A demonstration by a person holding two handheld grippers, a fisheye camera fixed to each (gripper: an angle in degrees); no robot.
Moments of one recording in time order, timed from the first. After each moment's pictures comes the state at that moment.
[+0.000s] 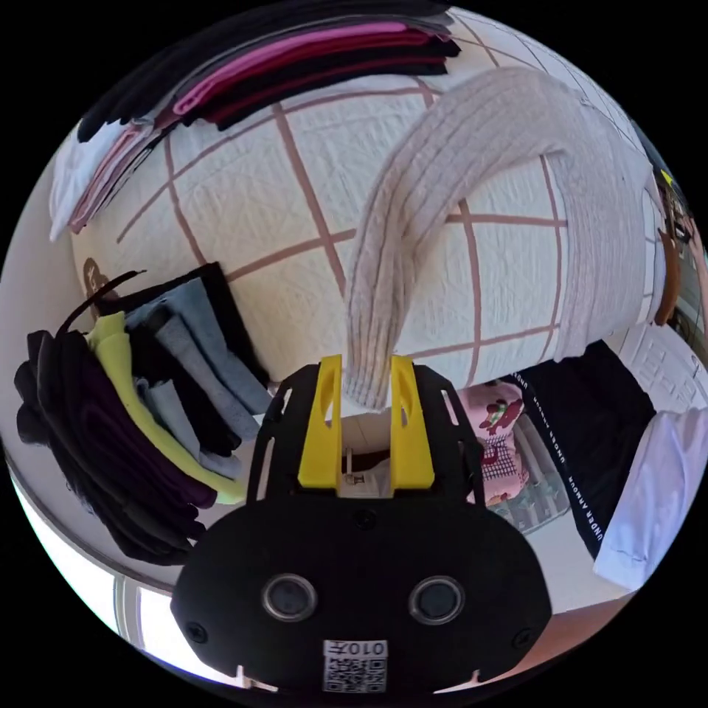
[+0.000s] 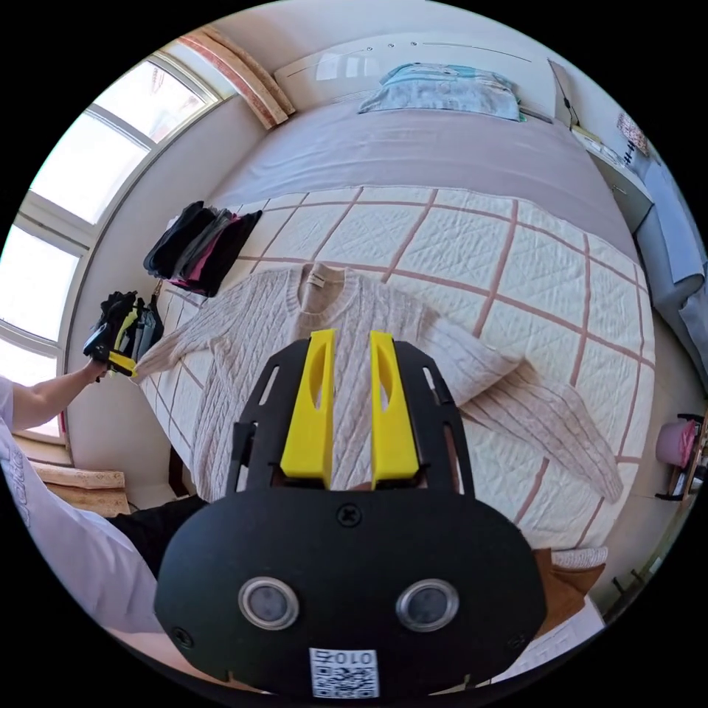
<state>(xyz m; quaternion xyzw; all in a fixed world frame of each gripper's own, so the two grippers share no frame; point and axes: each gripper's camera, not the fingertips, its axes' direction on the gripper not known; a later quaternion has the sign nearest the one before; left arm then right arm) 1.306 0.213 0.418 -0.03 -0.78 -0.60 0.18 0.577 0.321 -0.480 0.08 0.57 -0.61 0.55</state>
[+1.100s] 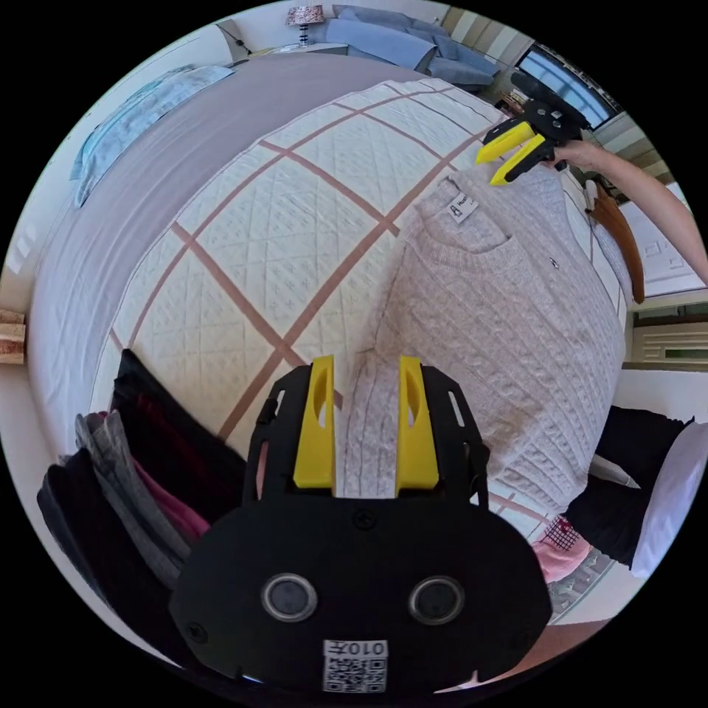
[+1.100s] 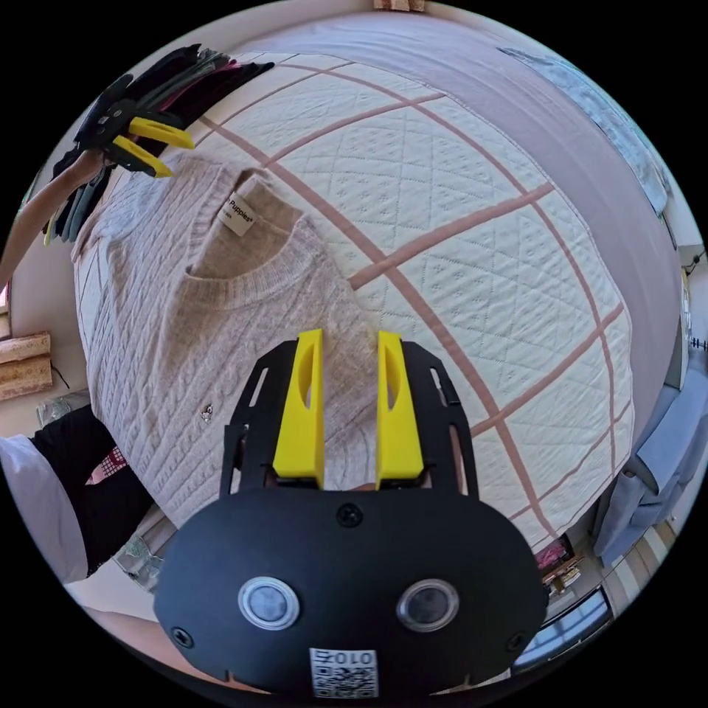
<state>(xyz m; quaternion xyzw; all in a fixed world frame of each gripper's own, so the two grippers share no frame) 1.139 -0.074 0.218 -0.25 -0.87 -0.31 0.30 0.537 0.176 -0.263 -0.09 0.75 -0.57 0.33</state>
